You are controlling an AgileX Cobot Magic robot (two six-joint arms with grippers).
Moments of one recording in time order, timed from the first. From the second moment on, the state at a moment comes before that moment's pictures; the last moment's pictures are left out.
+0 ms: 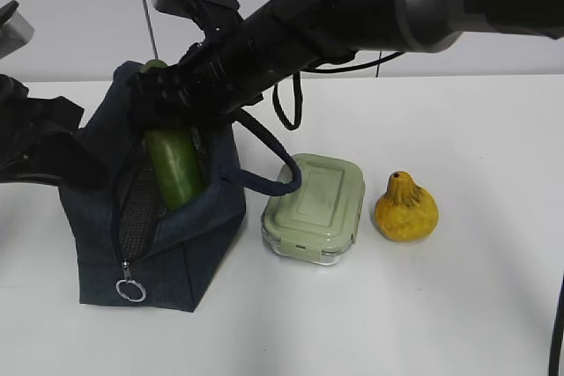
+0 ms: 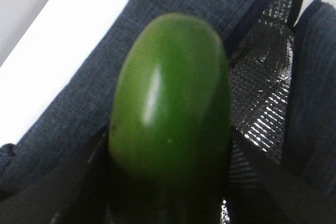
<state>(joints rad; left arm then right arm) -0.10 1.43 -0.93 -0.67 0.89 0.42 0.60 2.09 -1.70 0.85 0.61 -0.53</state>
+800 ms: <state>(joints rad) -0.10 1.43 -0.93 -0.67 0.89 0.42 0.58 2.01 -1.74 0.76 0.62 -0.52</state>
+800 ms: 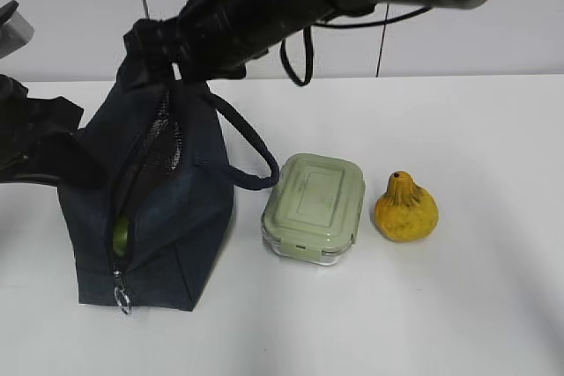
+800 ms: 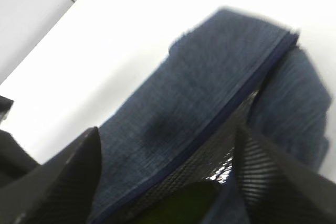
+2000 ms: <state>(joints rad) -0.10 1.43 -0.93 -0.67 0.90 0.42 0.43 1.88 -1.65 -0.16 1.23 0.03</state>
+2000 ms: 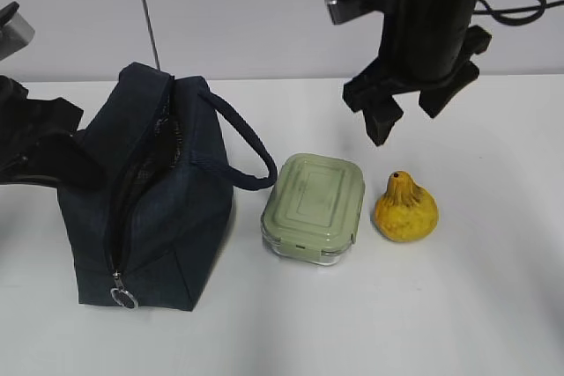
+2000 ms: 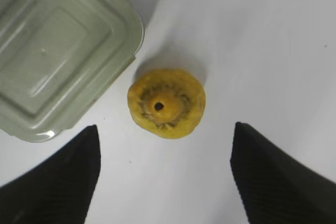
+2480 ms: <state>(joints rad) -0.10 1.43 -0.93 -0.67 0.90 0.42 0.43 2.04 -1.61 -0.18 1.22 0.03</state>
